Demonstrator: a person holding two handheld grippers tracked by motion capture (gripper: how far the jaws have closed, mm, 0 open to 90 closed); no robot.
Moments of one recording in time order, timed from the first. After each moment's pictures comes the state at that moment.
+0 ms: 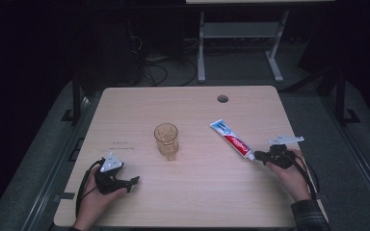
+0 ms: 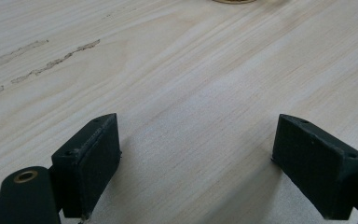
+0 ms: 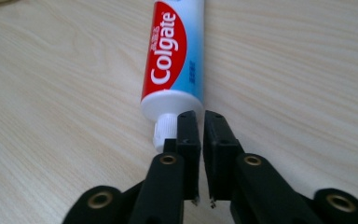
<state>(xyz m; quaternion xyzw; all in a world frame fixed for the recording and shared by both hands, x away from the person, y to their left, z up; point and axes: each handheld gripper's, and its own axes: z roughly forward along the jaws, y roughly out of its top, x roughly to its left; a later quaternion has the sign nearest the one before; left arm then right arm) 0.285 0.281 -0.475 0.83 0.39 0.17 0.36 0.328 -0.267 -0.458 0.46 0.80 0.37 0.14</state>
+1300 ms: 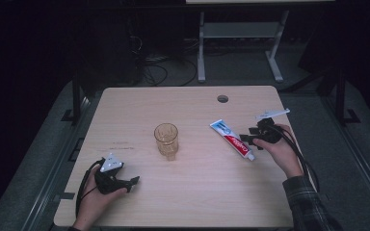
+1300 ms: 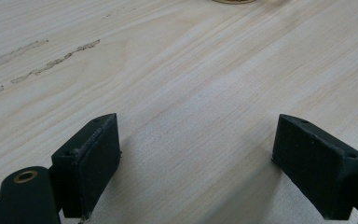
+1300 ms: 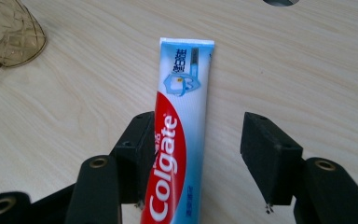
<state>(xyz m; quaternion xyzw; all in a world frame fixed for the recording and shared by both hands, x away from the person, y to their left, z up) 0.285 0.281 -0.475 0.83 0.39 0.17 0.36 0.391 -0.236 -0.416 0.45 0.81 0.36 0.13</state>
